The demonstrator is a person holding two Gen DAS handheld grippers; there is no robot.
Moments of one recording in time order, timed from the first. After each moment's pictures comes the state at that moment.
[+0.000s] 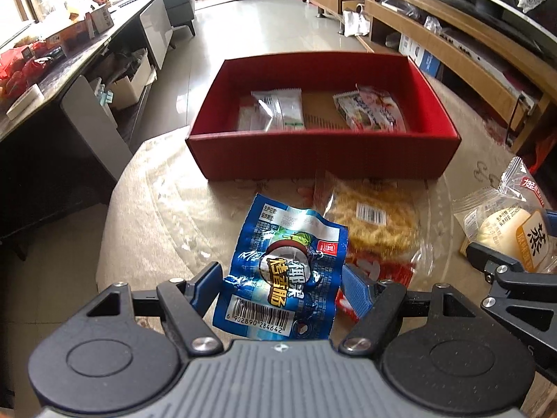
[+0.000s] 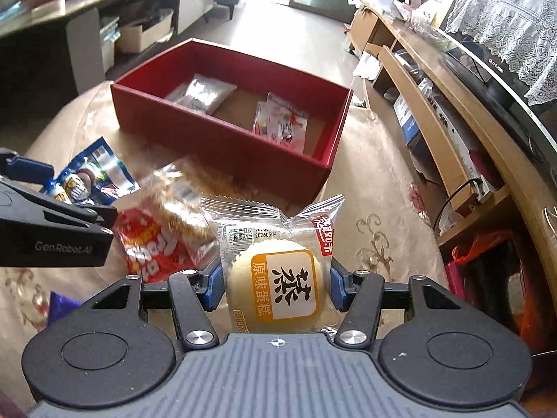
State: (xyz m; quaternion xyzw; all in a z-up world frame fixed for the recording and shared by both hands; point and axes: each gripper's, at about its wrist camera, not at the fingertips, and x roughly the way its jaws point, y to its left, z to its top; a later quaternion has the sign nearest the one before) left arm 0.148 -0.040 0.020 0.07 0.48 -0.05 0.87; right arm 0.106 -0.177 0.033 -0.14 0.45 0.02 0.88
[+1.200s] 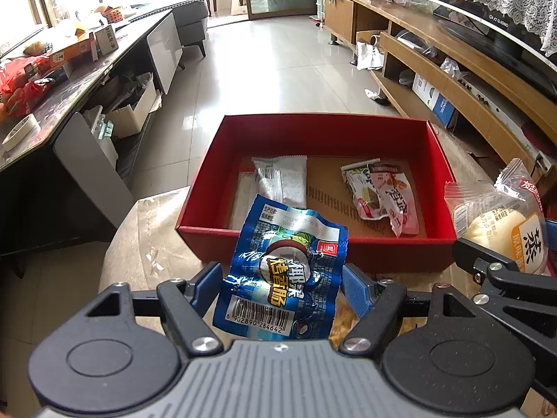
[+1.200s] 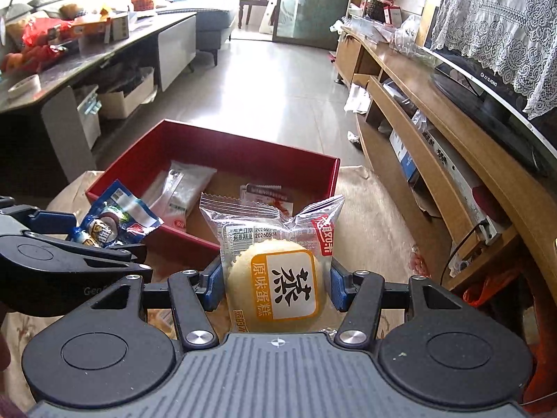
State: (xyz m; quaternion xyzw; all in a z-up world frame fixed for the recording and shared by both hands) left arm 0.220 -0.058 0.045 0.05 0.45 -0.03 0.89; right arm 0.169 -0.187 0.062 -0.08 0.40 0.02 0.91
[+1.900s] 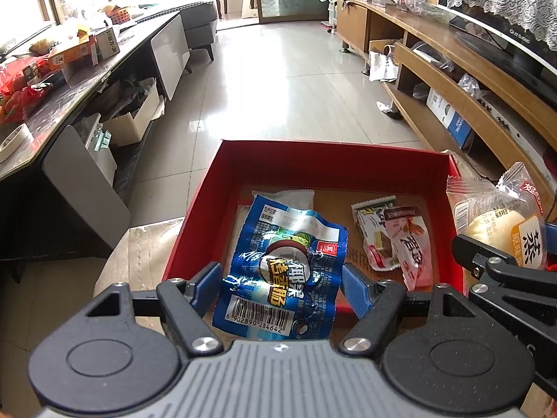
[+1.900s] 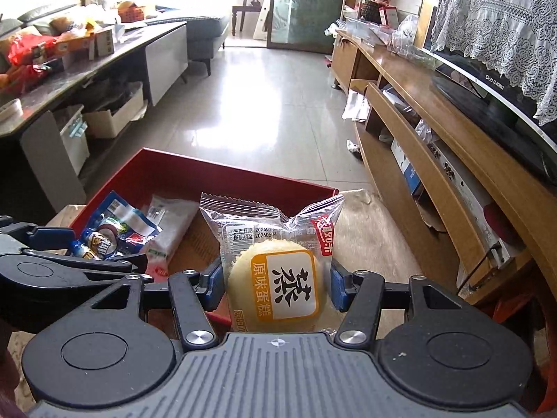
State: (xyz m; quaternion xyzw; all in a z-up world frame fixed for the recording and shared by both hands) left arm 0.274 -0.065 0.039 0.03 0.45 -0.01 0.89; right arm 0.219 -0.195 0.058 -0.06 0.39 0.02 0.92
